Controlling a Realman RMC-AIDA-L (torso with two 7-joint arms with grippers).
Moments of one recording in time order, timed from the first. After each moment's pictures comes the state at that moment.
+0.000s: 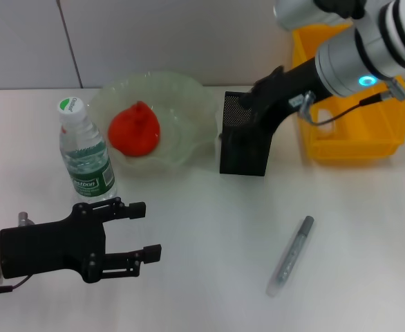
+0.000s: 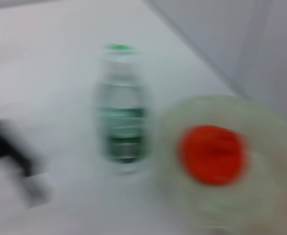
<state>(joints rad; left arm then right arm) -0.52 -2.06 0.42 0.53 2.20 1.77 -1.10 0.85 2.07 1.92 1.22 0.73 -1.41 2.19</state>
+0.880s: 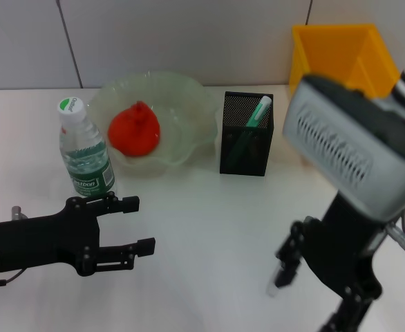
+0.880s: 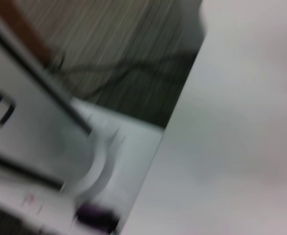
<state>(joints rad) -0.52 -2.06 0.41 0.57 2.20 1.77 -1.13 0.89 2.07 1.75 1.31 0.78 -2.08 1.76</state>
